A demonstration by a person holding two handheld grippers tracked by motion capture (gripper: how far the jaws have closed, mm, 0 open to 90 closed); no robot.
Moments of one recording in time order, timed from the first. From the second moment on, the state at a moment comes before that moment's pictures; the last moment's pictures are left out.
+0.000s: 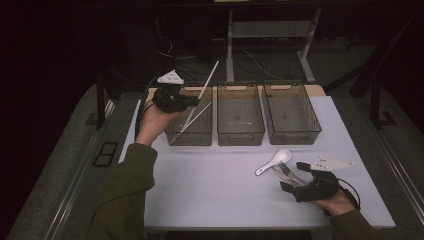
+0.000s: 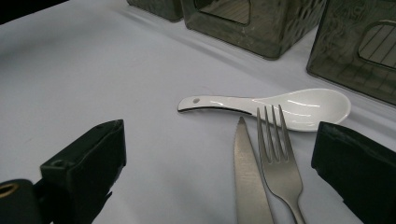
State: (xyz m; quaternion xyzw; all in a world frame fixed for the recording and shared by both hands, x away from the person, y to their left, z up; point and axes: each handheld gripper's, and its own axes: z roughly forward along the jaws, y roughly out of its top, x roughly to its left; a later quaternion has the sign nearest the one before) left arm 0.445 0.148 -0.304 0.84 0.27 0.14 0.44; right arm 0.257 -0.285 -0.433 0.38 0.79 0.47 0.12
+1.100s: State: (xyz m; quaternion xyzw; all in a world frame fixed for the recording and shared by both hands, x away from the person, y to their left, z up) left arm 0.486 0.169 -0.383 0.85 0.39 0.11 0.35; right arm 0.256 -0.287 -0.433 0.38 0.79 0.47 0.12
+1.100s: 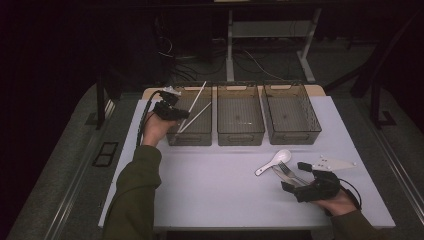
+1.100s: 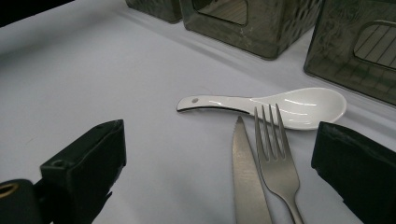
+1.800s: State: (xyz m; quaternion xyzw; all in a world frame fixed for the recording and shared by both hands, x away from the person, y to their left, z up) left arm 0.485 0.162 -0.383 0.85 0.40 0.12 0.34; right arm 0.255 -0.288 -0.432 0.38 0.78 0.47 0.12
